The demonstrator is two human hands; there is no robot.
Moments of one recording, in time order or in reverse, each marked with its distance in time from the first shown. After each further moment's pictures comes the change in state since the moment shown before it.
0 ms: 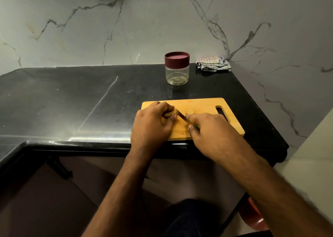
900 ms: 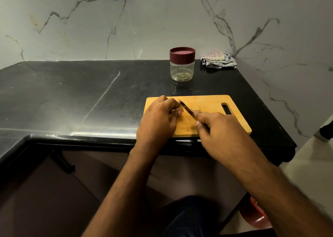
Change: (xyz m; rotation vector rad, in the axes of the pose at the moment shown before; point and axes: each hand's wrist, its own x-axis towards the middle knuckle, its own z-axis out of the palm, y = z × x) left_hand 0.004 0.000 0.003 -0.010 -0.090 -0.030; right_hand -0.012 0.002 0.007 0.085 0.122 -0.018
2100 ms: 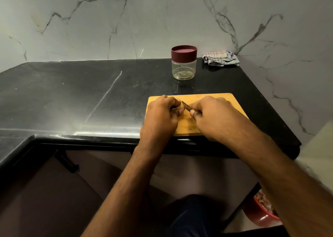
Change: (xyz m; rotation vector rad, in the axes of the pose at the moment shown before) left_hand 0.001 0.001 0.001 -0.080 0.068 -0.028; right_hand 0.034 -0.023 -0.013 -0.111 -0.205 0.103
